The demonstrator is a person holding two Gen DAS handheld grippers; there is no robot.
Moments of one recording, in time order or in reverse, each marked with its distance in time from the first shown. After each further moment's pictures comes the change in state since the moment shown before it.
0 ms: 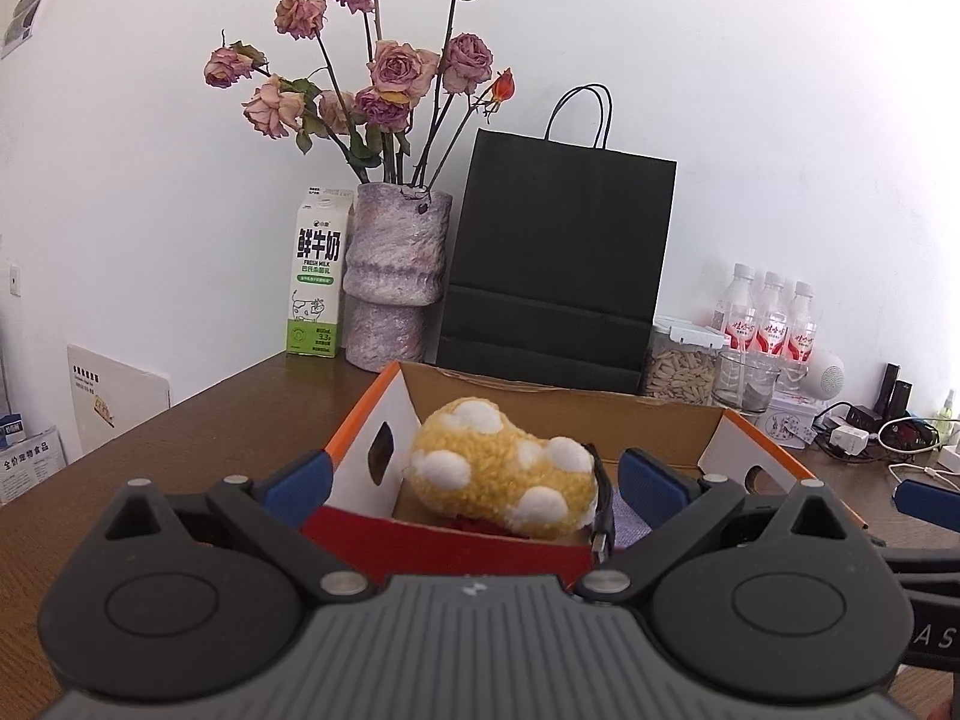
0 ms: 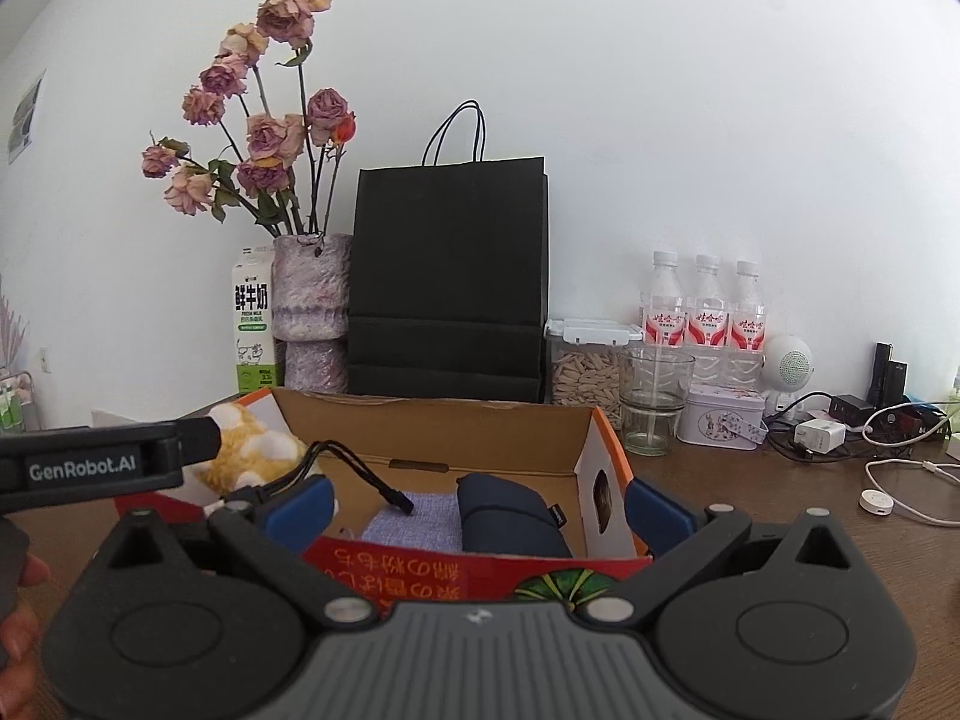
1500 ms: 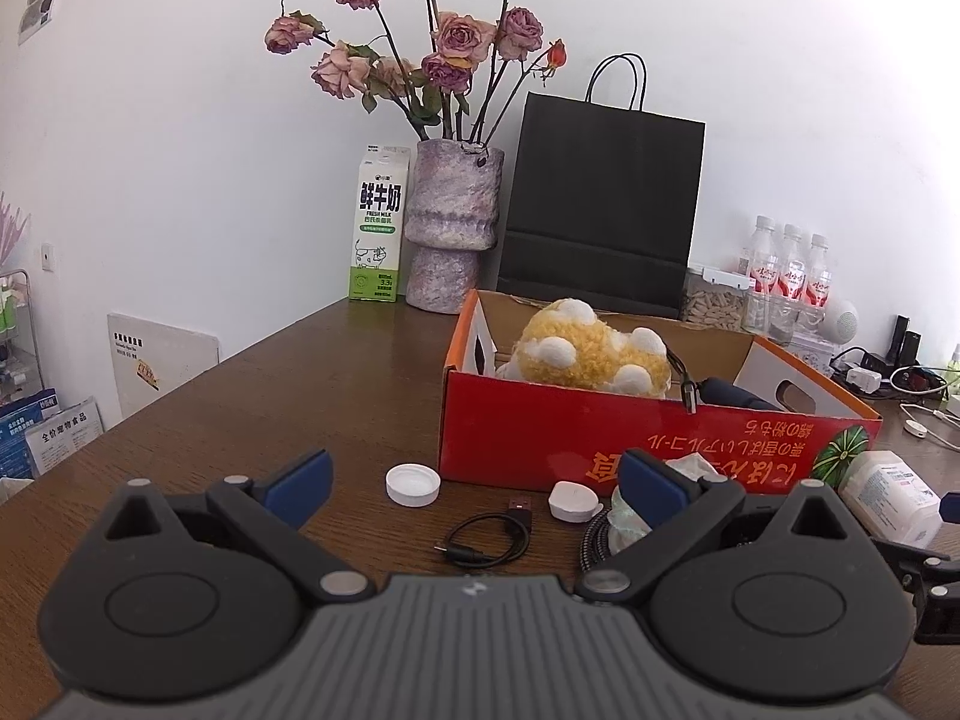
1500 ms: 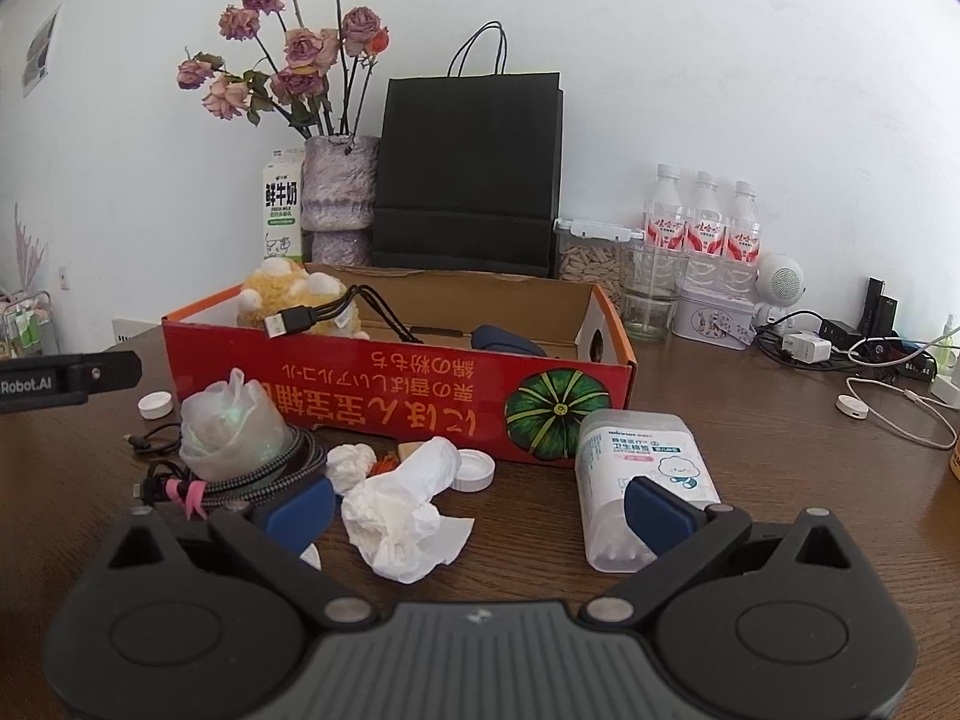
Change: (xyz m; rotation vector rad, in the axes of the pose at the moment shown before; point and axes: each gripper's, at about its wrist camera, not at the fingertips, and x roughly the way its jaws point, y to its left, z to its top) left arm -0.053 0.051 -0.032 0.017 0.076 0.036; right arm -0.048 0.003 -0.043 -0.053 0.199 0.026
